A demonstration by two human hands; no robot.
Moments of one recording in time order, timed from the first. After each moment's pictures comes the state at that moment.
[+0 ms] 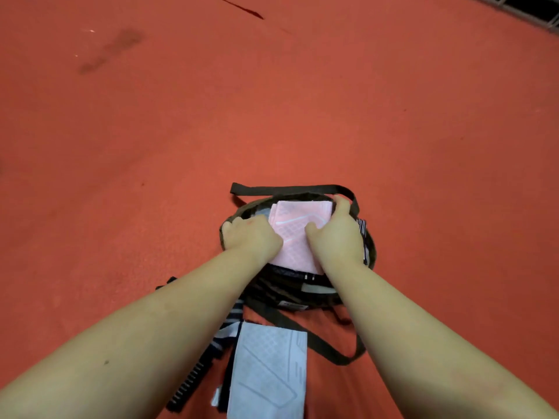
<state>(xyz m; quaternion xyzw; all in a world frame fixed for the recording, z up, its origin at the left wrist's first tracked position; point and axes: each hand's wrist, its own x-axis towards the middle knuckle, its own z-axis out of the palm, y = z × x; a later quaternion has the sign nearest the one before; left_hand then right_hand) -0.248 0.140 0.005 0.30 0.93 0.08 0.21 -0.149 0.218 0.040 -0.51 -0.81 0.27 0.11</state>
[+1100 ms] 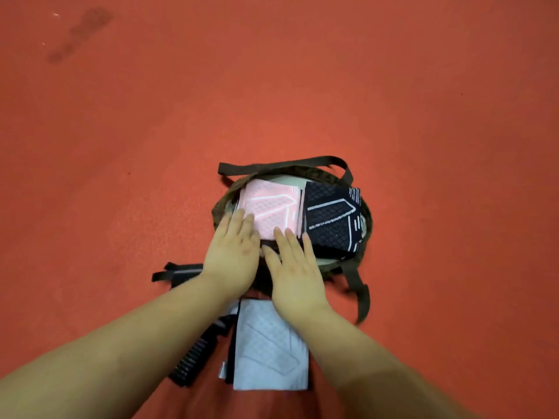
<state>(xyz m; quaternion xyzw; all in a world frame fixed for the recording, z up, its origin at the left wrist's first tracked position) -0.217 0.080 -0.018 0.59 0.81 -0.06 0.03 -0.102 0.142 -0.022 -0.25 -0.97 0.04 -0.02</state>
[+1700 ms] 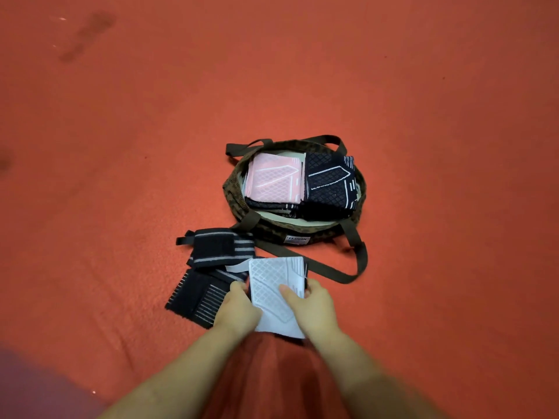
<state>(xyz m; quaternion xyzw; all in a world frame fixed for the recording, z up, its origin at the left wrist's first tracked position) -0.129 -0.037 -0.069 0.14 0.84 0.24 0.47 -0.023 0.048 -0.044 -0.60 -0.62 0.51 0.03</state>
